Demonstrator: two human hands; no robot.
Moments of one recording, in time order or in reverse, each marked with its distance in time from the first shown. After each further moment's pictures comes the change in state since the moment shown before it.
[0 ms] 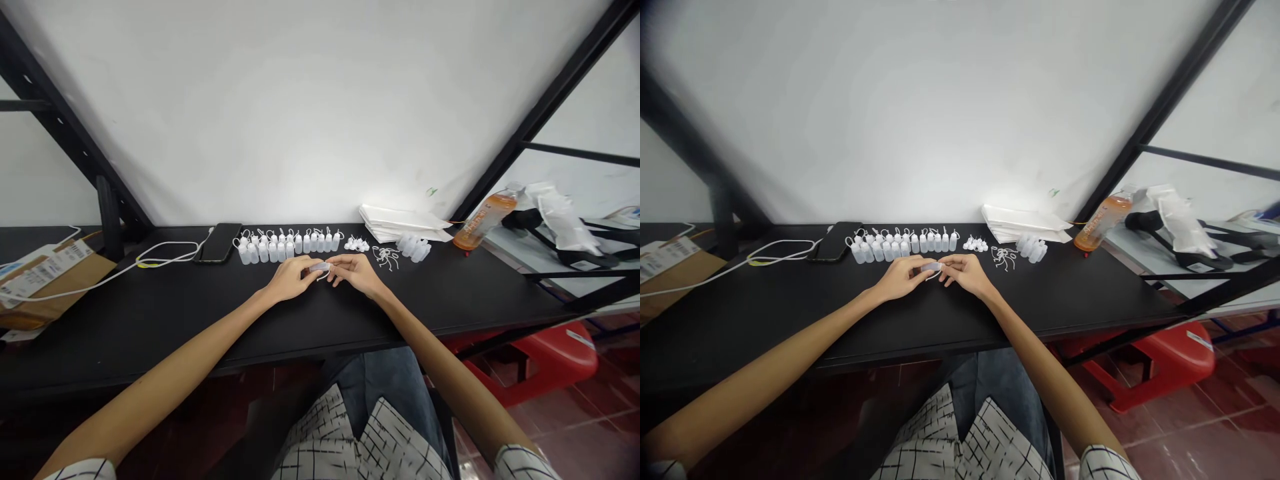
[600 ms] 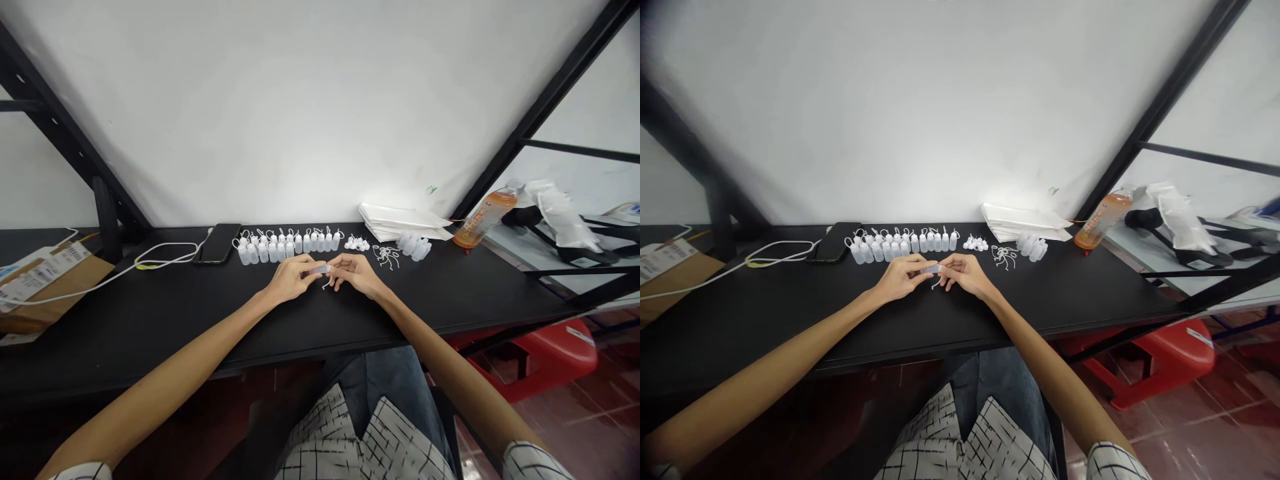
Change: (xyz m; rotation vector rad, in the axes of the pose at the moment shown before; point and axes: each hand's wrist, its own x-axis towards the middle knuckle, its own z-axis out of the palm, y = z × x) left_hand -0.003 -0.006 0.004 -0.048 0.138 0.174; right_hand -0.003 -0.002 0.001 0.056 -0.072 -0.012
